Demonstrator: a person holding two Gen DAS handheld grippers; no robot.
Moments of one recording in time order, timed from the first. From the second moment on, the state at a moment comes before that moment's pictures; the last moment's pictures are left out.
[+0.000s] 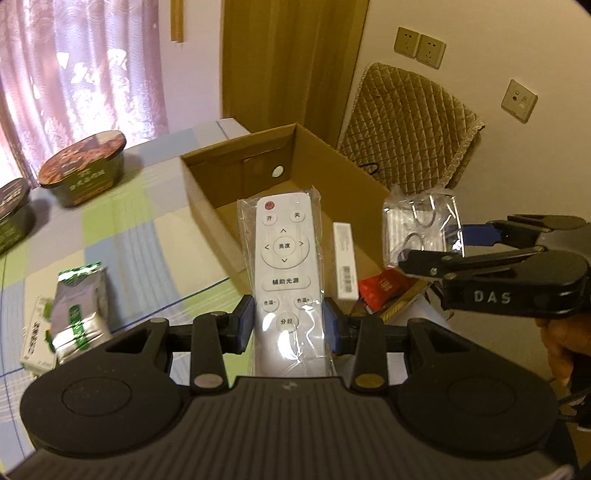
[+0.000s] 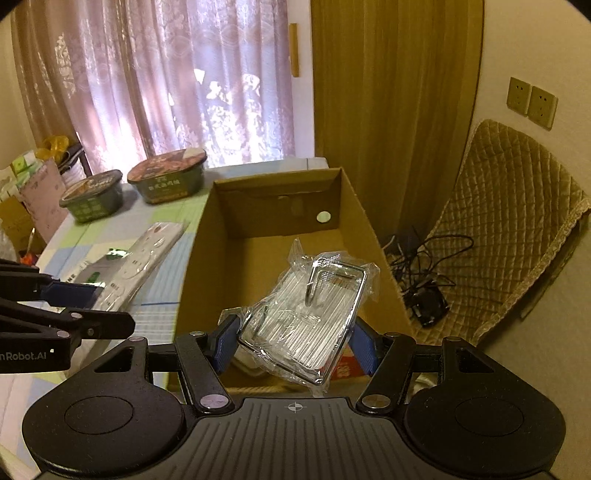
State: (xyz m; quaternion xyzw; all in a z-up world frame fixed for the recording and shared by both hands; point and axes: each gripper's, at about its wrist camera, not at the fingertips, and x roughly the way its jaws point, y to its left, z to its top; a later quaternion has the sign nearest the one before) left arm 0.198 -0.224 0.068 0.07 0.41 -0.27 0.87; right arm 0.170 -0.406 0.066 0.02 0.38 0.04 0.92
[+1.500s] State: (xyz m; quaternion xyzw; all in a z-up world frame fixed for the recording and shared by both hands) left arm 0.265 -0.275 0.023 0.03 0.45 -0.28 0.85; right arm 0.216 -0.444 0.027 0.02 0.42 0.04 0.91
